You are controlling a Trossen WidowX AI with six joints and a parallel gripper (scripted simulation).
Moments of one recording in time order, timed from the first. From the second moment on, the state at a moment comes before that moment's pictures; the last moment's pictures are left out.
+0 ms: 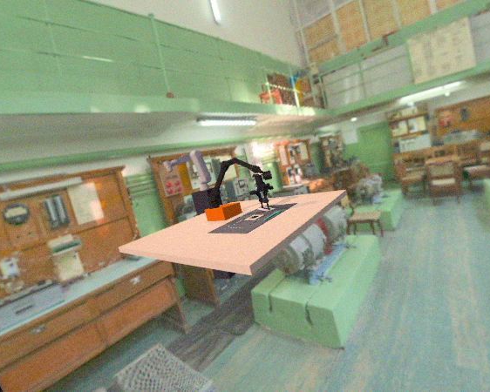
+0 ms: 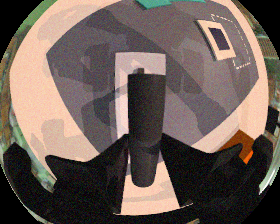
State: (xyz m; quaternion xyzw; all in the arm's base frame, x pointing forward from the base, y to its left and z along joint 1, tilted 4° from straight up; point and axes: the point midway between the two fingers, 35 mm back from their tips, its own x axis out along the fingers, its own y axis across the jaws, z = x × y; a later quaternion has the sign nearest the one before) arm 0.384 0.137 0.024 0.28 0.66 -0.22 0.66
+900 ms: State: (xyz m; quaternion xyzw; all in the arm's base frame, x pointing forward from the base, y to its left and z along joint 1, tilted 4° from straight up) arm 0.385 0.138 0.024 0.47 0.56 -0.41 0.54
